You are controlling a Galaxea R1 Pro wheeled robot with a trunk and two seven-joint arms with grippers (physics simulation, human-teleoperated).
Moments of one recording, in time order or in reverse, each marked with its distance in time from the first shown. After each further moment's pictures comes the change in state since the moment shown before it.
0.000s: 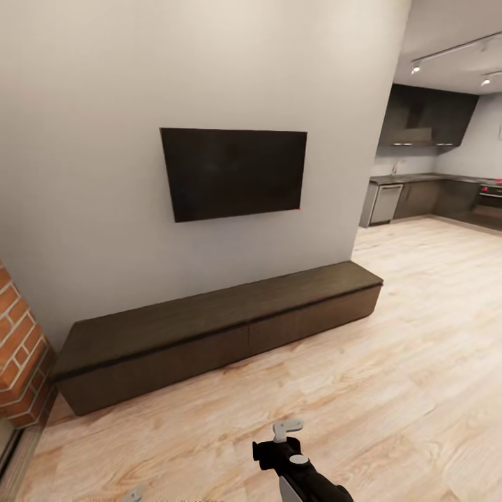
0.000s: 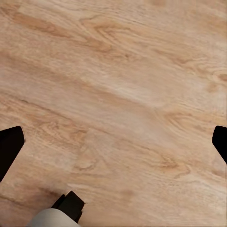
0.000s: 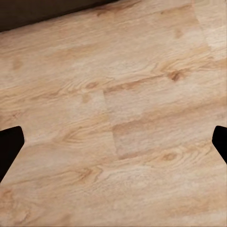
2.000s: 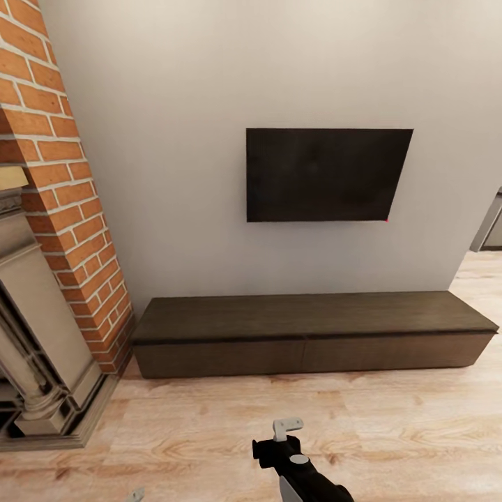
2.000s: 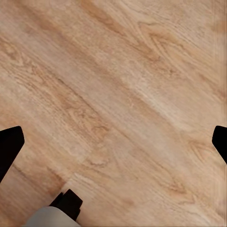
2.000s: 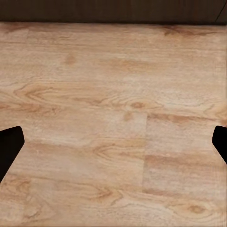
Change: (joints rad) left arm 0.000 -0.005 0.001 0.000 0.002 0.000 0.000; right arm 0.000 -0.002 0.000 -0.003 0.000 -0.014 0.003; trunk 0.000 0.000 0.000
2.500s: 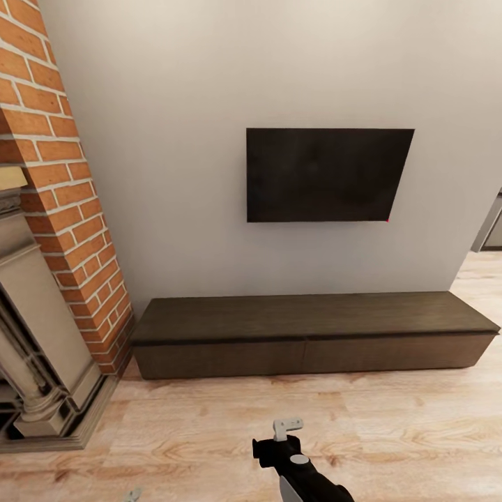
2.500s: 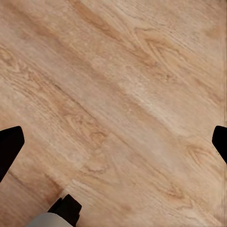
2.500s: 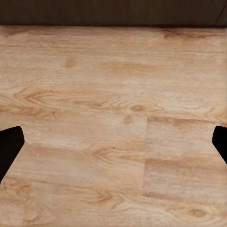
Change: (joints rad) left arm 0.000 0.017 0.003 -0.001 -0.001 0.002 -0.031; right arm 0.000 0.000 -0.001 0.001 -0.002 -0.009 -0.001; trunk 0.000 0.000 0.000
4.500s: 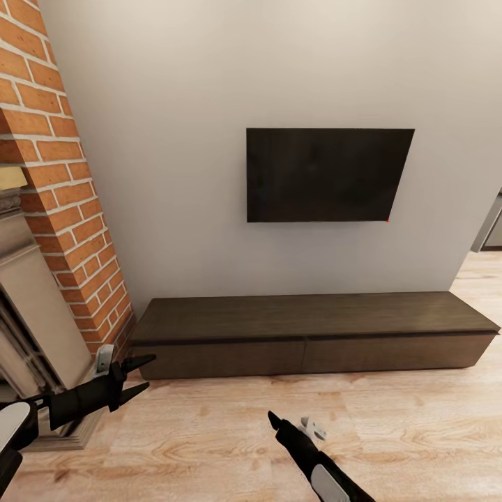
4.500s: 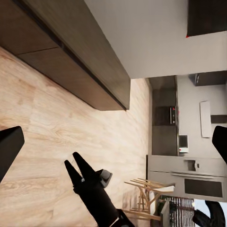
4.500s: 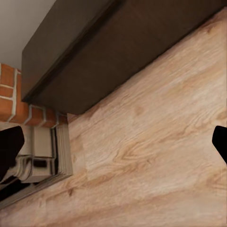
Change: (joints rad) left arm 0.085 0.377 0.231 -1.165 0.861 1.218 -0.231; right arm -0.001 -0.061 -0.252 0.110 -0.491 -0.192 0.463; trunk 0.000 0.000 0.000
